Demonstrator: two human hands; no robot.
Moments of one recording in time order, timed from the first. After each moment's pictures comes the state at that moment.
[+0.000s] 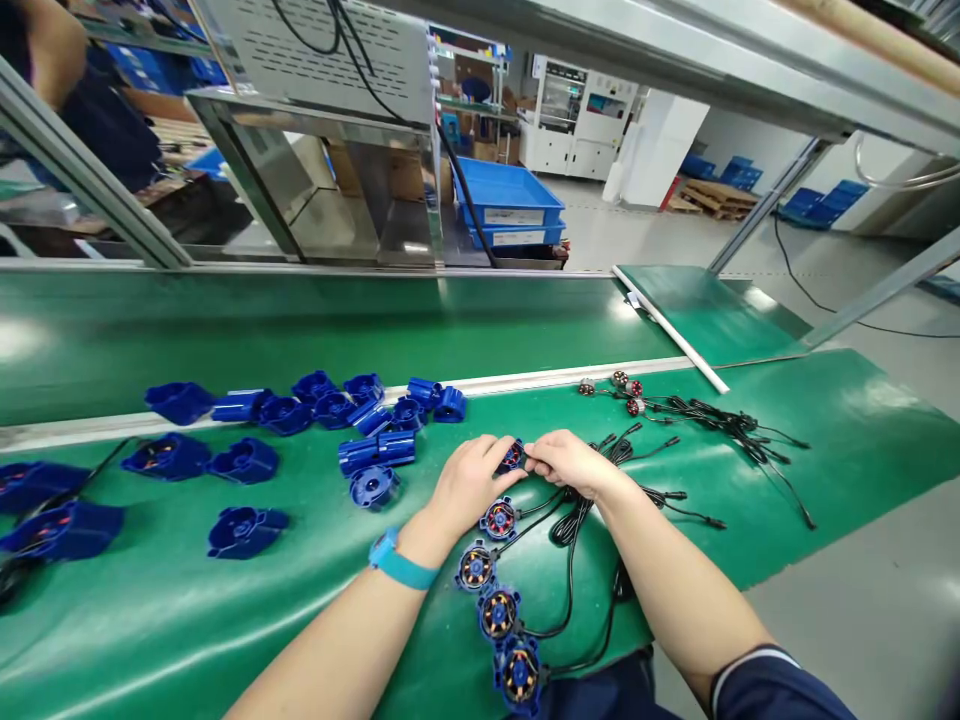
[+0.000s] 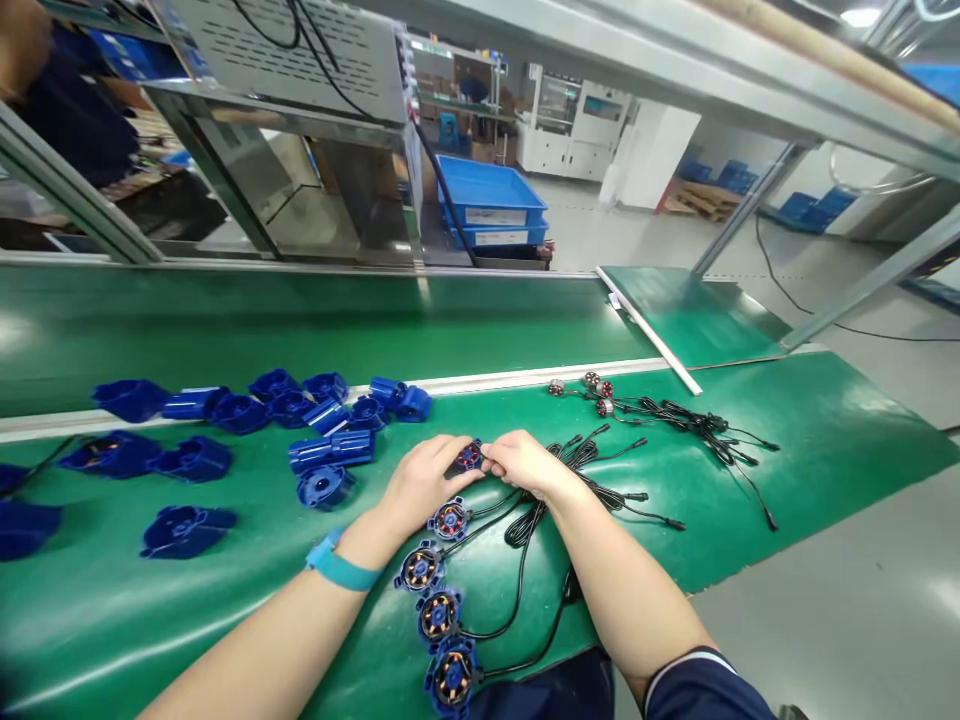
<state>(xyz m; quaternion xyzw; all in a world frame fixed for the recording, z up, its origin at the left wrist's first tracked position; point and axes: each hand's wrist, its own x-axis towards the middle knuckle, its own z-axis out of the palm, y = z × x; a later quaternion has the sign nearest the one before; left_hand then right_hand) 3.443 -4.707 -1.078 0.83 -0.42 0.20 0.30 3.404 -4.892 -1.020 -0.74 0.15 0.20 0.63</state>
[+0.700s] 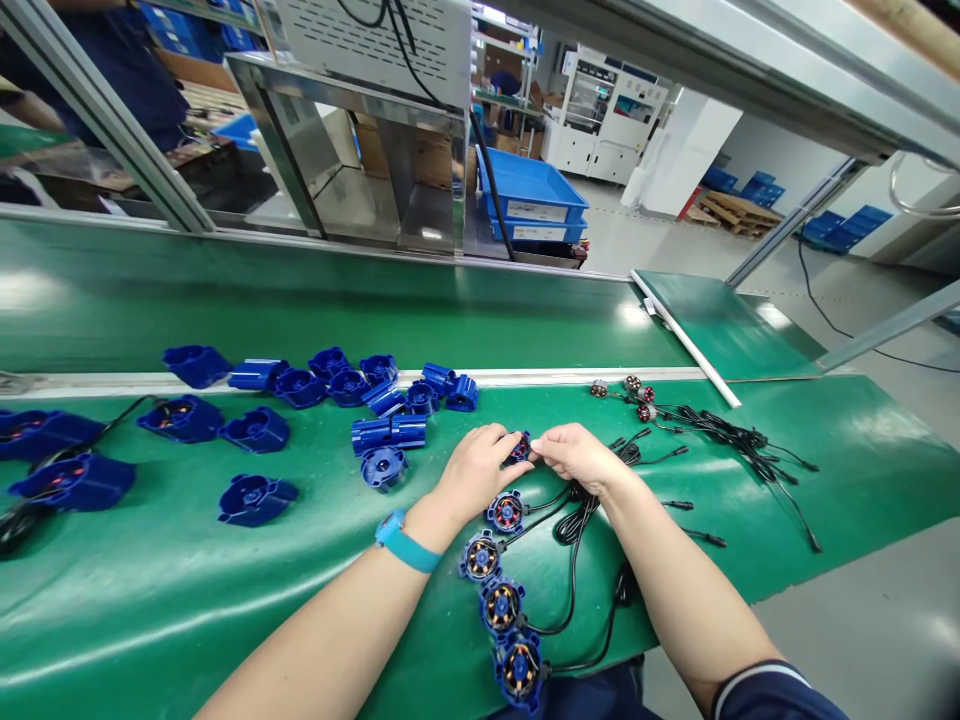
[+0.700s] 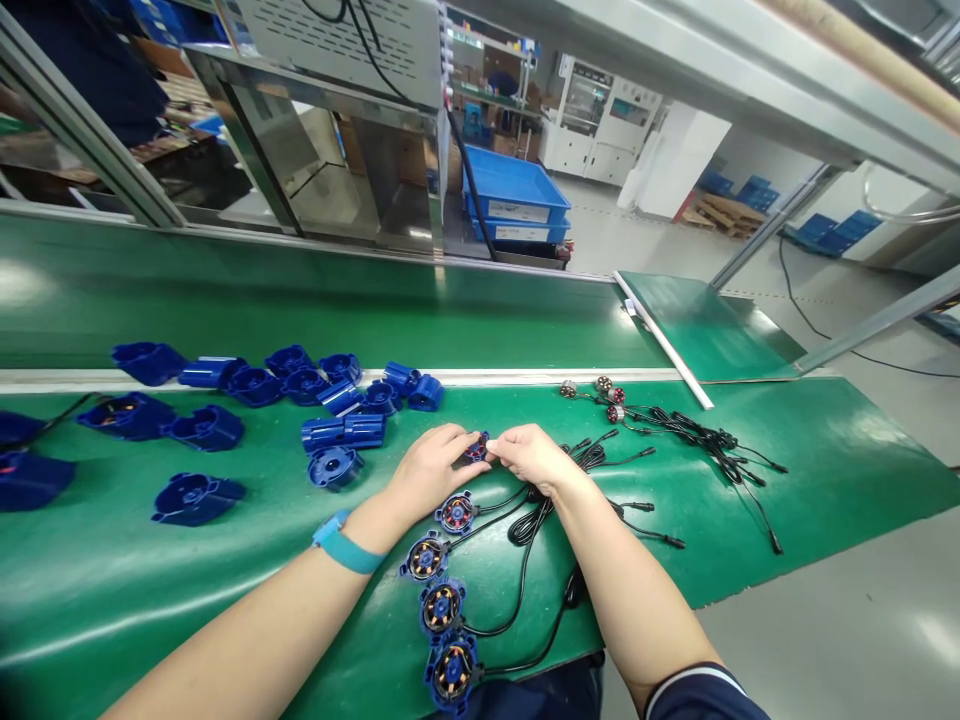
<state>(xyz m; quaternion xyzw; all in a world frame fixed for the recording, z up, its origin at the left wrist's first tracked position) 3.447 -4.705 -1.081 0.84 -0.41 0.19 0.31 3.410 -4.896 -1.028 -0.72 0.11 0.19 0.65</state>
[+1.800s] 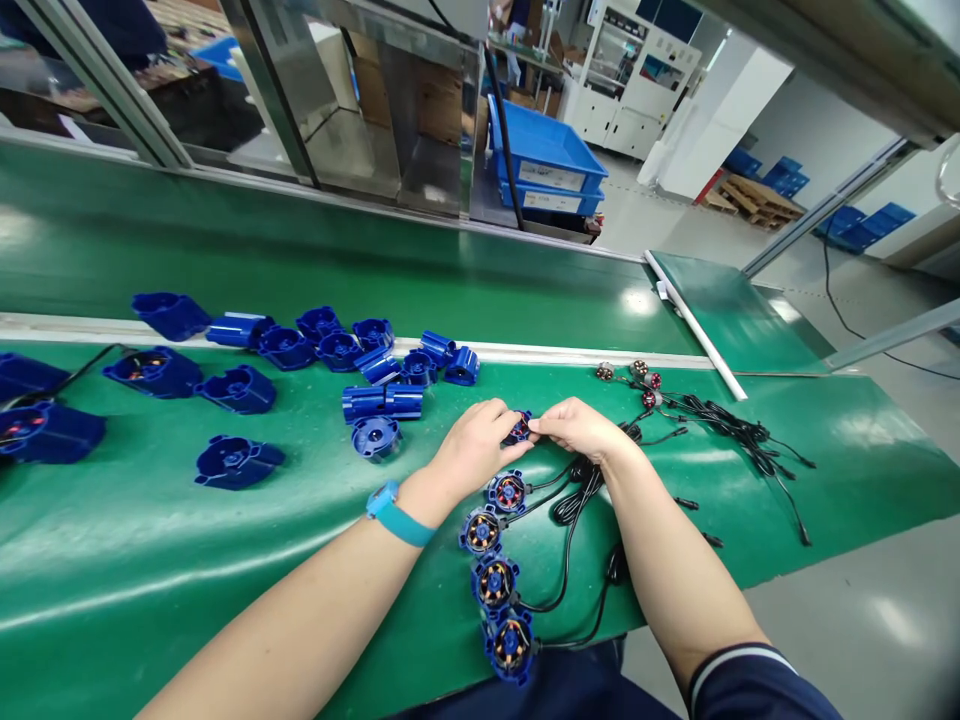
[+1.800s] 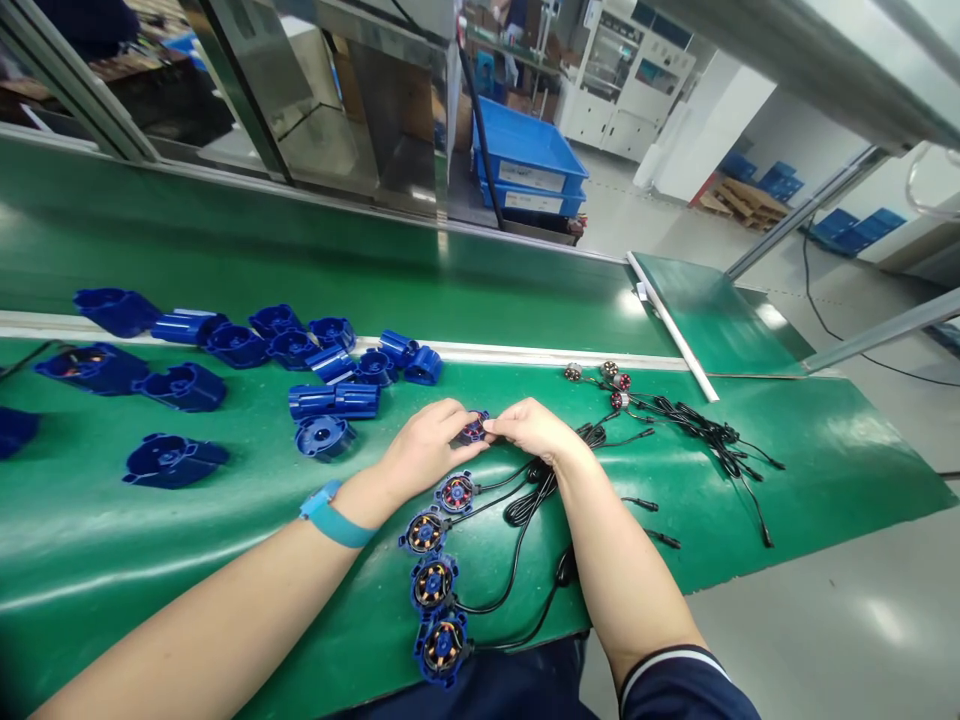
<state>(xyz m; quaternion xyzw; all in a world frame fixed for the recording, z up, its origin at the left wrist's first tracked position) 3.446 -4.708 -1.080 0.83 -0.41 0.19 0.32 3.426 -4.905 -1.022 -0.81 0.06 0.22 0.55</state>
